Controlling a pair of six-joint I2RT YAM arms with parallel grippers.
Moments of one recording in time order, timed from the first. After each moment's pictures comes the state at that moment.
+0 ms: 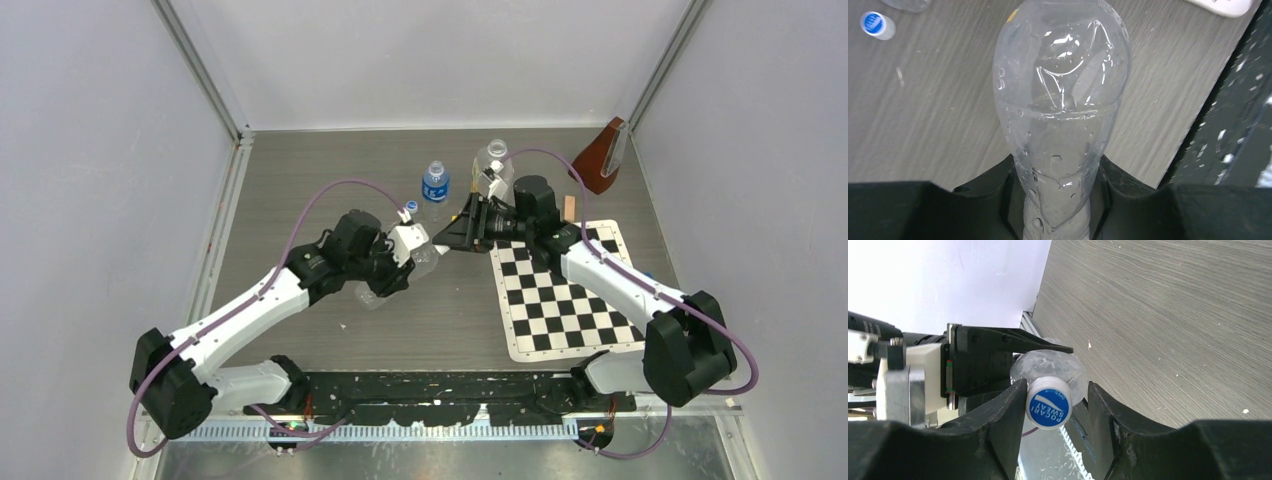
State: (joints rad) left arm -0.71 1.17 0.93 -0.51 0.30 0.22; right arm 0.48 1.34 0.88 0.06 -0.71 0.85
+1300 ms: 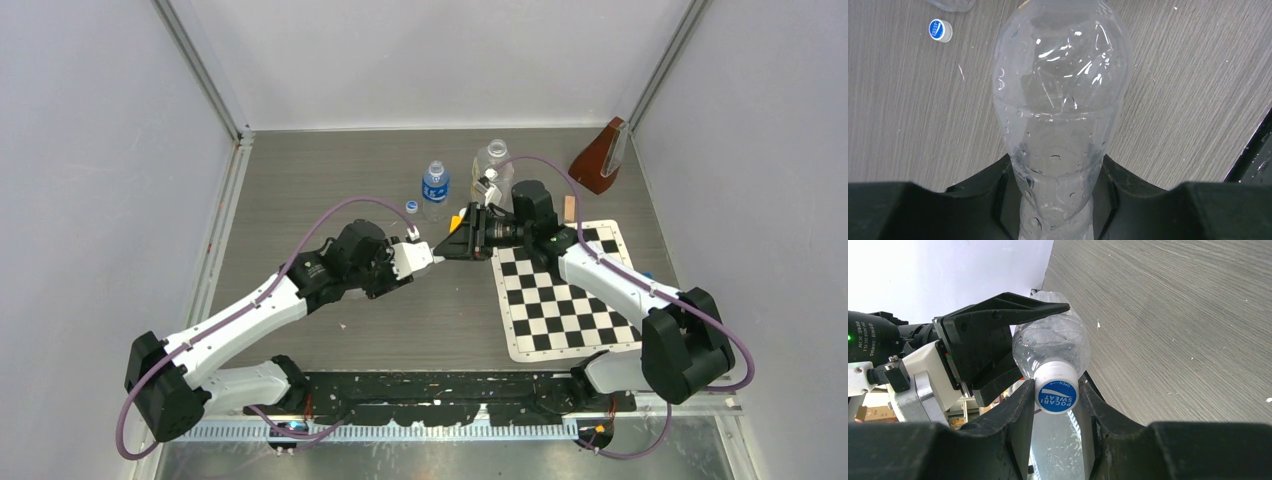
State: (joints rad) left arm -0.81 1.11 0.90 -0.56 0.05 0.50; right arm 0.49 1.34 0.84 0.06 -0.81 0.85
